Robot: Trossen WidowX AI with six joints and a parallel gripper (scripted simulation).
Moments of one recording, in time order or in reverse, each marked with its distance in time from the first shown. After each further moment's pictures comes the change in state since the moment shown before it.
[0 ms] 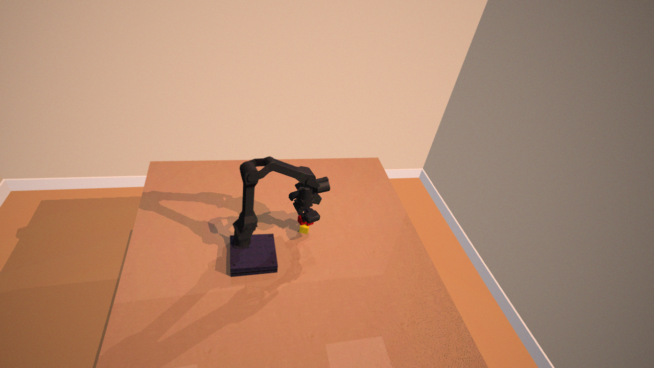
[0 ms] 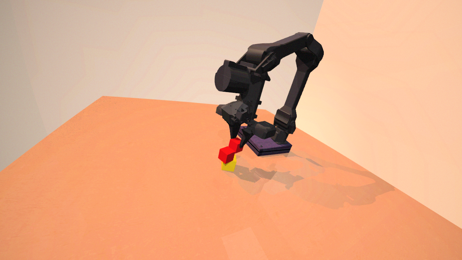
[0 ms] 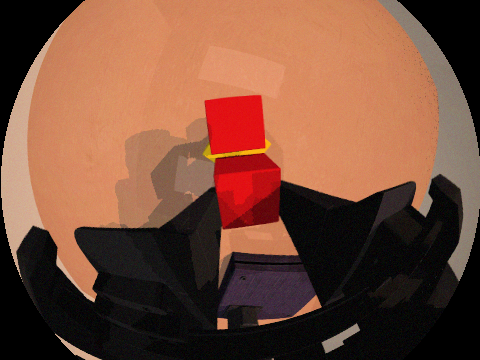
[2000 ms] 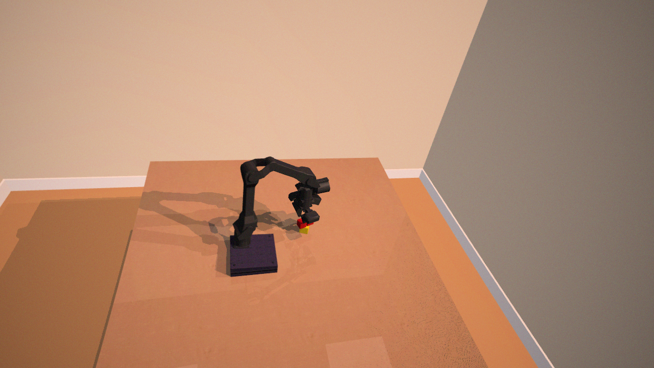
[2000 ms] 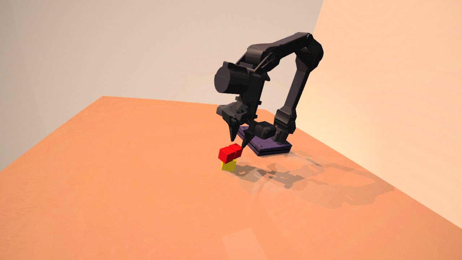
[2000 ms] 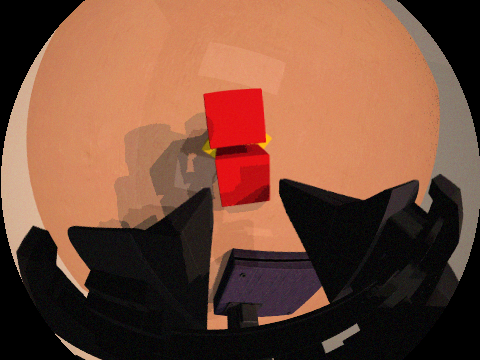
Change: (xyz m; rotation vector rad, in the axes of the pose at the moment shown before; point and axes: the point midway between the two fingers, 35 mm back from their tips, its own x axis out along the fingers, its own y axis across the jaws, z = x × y) arm 0.001 0.000 -0.003 0.002 0.022 0.002
